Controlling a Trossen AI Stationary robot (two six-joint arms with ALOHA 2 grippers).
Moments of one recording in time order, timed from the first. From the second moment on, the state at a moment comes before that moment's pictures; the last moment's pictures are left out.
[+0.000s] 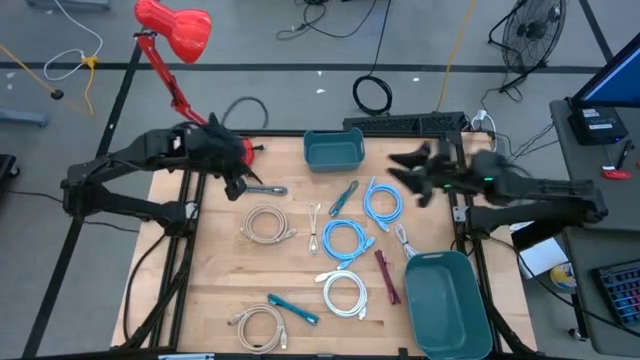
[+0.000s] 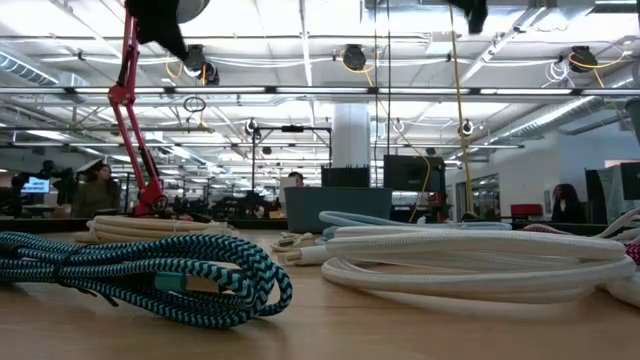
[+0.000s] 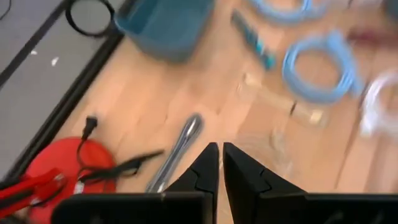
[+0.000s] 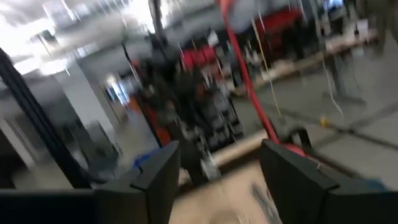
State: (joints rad) left arm 0.28 1.09 1.30 -1.15 -0.08 -0.13; right arm -0.08 0.79 0.76 0.11 0.13 0.40
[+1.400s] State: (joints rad) left arm 0.36 1.87 1.22 -1.04 -0.16 0.37; right arm -0.08 0.87 0.76 0.06 0.10 0.46
